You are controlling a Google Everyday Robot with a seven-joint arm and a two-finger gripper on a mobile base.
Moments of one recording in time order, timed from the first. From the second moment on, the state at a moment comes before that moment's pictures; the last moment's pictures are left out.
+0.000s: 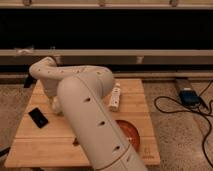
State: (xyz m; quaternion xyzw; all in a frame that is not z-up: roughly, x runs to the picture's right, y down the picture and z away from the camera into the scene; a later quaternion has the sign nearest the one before) arm -0.285 0.077 0.885 -0.35 0.16 0.39 0.84
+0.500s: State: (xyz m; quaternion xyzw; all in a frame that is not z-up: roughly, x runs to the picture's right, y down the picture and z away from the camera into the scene) arm -0.277 0.062 0.864 -0.41 0.09 0.36 0.83
